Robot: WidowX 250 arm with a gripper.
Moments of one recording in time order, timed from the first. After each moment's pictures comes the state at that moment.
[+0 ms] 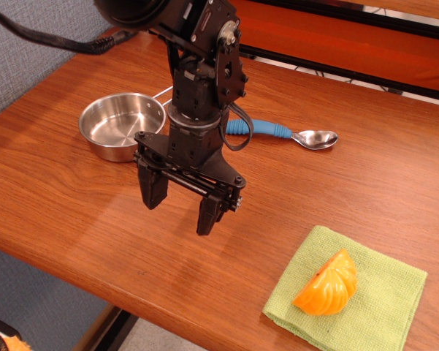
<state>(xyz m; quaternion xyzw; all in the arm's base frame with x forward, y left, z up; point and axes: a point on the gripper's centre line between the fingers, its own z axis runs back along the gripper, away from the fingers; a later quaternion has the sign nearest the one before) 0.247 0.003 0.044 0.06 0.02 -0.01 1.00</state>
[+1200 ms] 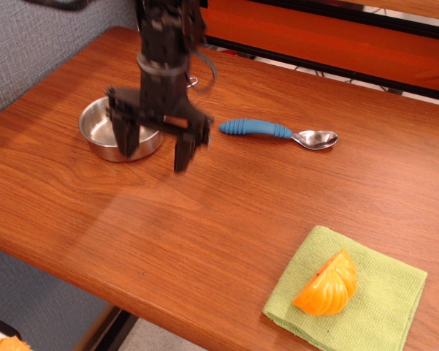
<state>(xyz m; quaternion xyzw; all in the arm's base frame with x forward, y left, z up) 0.292 0.067 0.057 0.07 0.00 0.12 0.99</state>
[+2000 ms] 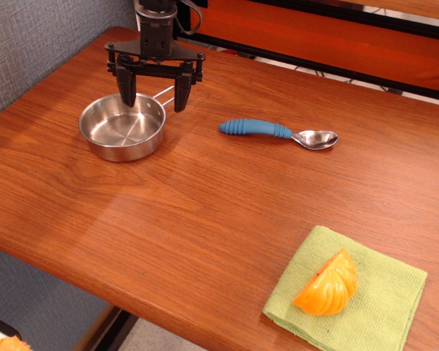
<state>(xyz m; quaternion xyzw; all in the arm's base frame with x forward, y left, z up) 0.368 0.112 0.049 0.07 -0.02 0.23 0.97</state>
